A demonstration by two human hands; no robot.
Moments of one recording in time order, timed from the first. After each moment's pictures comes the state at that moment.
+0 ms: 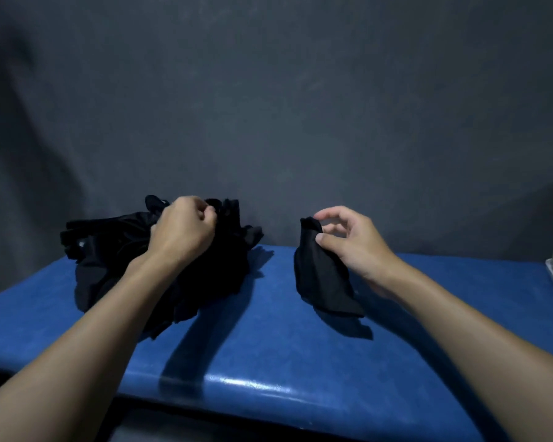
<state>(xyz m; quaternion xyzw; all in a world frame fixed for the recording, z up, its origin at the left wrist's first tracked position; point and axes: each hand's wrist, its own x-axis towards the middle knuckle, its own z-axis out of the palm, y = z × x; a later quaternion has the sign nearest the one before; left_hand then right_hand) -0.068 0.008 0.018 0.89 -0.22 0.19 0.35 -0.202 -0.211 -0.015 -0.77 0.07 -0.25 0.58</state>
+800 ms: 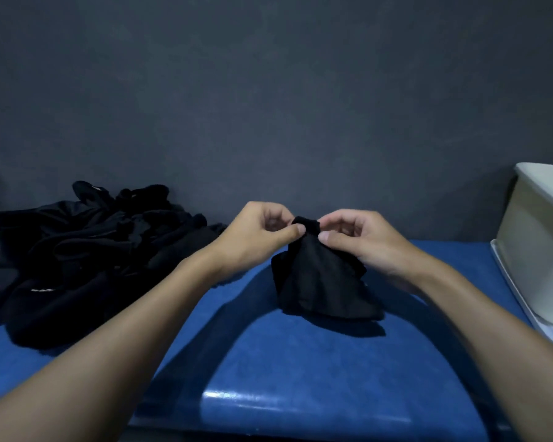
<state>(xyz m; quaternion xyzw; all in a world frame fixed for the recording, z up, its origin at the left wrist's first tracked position) -0.120 -0.116 -0.017 0.70 -0.48 -0.11 0.53 -0.255 -0.270 -0.018 -0.80 0.08 -0.20 0.56</state>
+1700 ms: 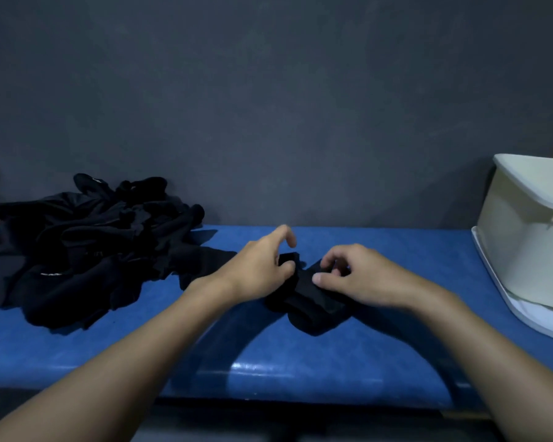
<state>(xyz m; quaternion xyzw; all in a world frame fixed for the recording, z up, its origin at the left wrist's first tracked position) -0.153 -0.101 -0.049 0.82 -0.48 -0.08 0.30 -0.286 -0.250 -0.049 -0.94 0.20 -0.08 0.27</state>
